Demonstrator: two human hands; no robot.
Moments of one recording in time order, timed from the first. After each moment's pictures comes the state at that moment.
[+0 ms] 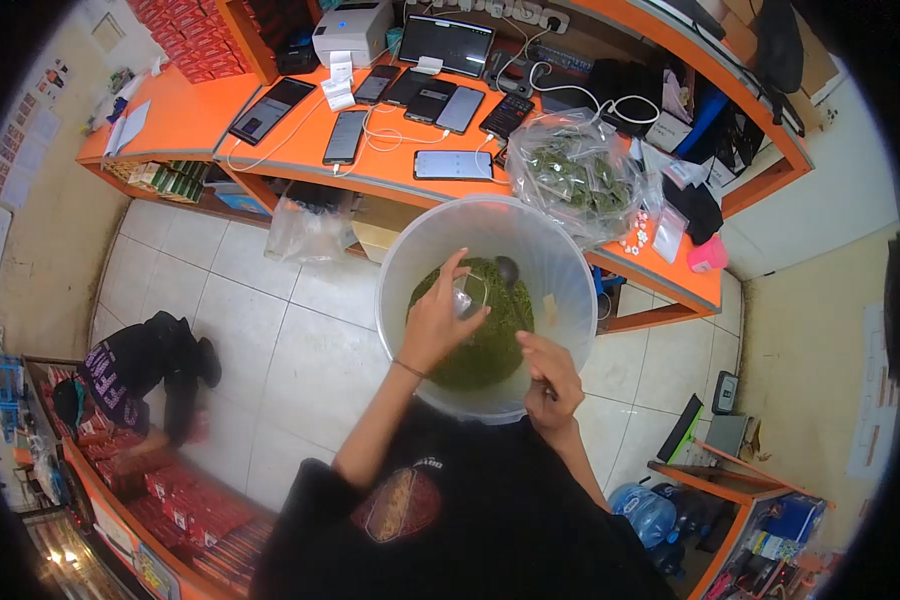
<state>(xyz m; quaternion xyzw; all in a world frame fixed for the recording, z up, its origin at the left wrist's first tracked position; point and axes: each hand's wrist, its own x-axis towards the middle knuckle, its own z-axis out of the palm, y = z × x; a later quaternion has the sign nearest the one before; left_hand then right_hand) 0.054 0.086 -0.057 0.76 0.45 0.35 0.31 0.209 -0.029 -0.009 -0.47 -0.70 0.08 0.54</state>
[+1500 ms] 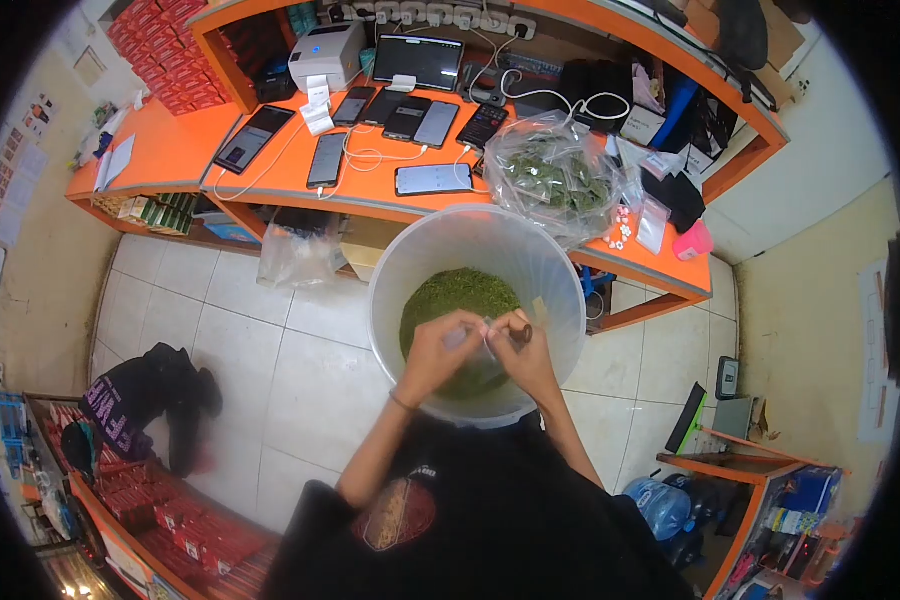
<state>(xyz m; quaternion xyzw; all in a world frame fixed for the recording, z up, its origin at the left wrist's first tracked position) 0.054 0.058 -0.045 0.65 0.38 0.38 0.53 0.216 0.005 -0.056 -0.58 -0.54 0.34 0.52</state>
